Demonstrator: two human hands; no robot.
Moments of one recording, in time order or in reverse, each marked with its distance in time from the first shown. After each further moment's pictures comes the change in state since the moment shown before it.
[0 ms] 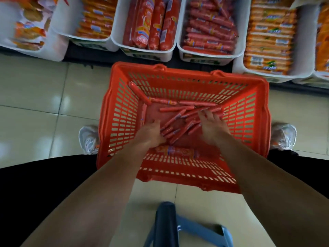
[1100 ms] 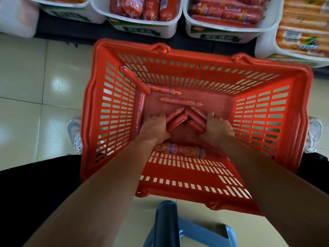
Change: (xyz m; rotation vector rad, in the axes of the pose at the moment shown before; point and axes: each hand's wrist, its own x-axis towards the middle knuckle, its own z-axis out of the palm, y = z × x) left_hand 0.054 -0.004 0.039 0.137 -0.003 0.012; right_hand 0.035 0.005 0.052 0.121 0.007 0.101
